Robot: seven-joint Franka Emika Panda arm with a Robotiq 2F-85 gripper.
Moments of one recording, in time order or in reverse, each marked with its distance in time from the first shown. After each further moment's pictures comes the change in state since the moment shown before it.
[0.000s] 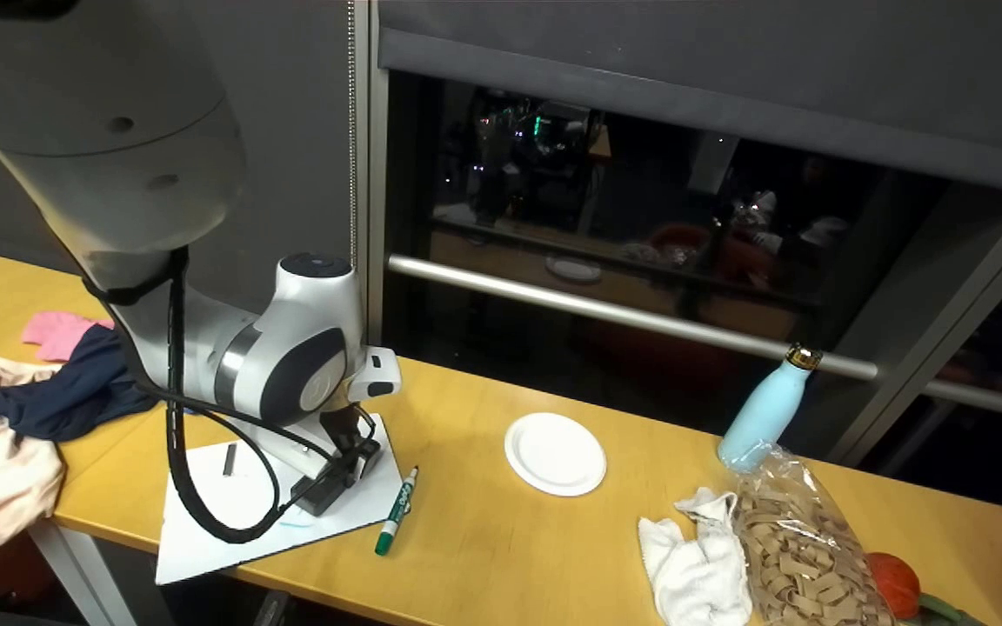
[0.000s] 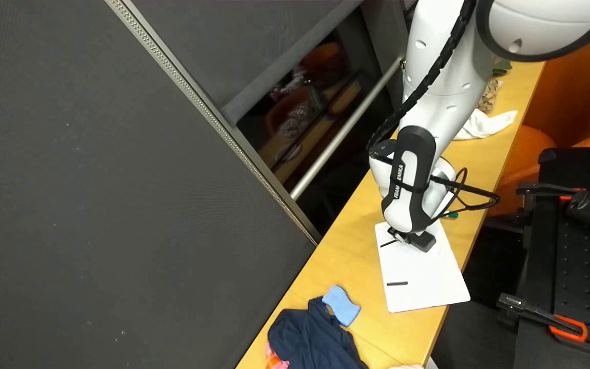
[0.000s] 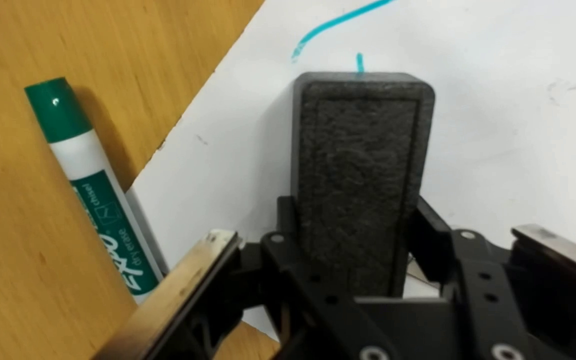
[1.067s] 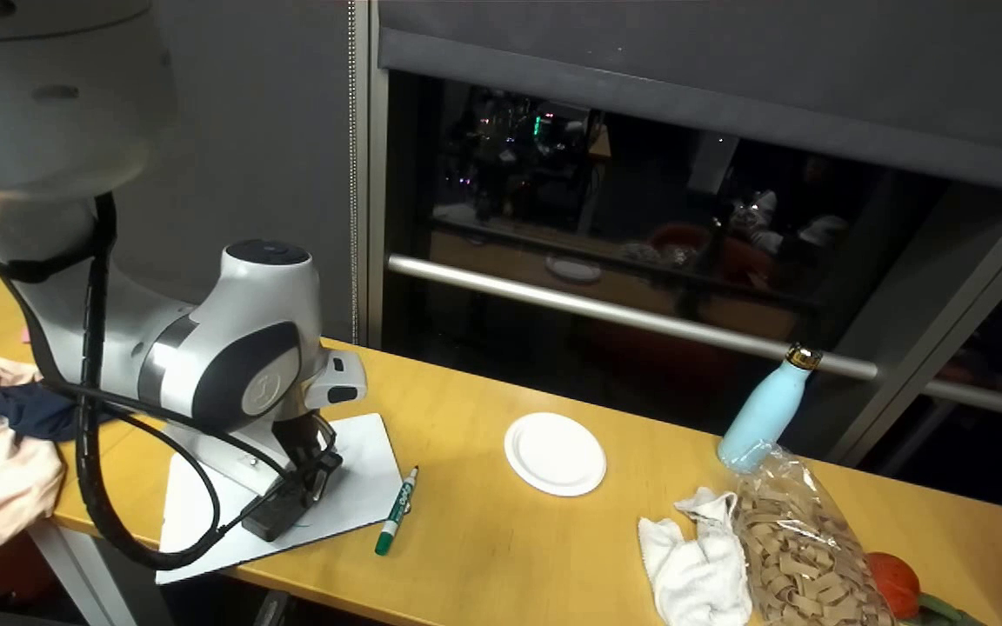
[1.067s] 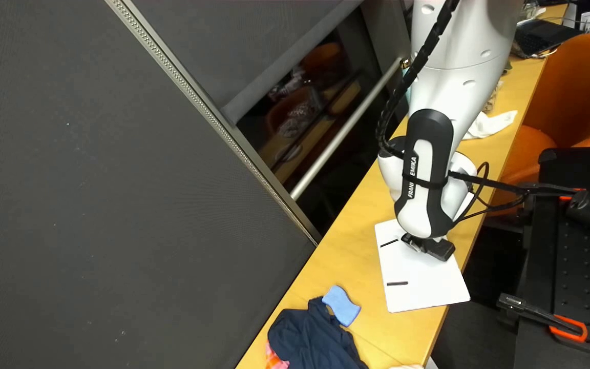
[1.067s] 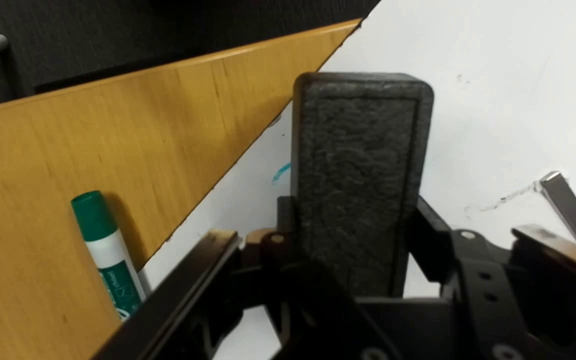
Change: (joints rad) arm 0.027 -0.157 0.019 -0.245 -0.001 0.032 -0.012
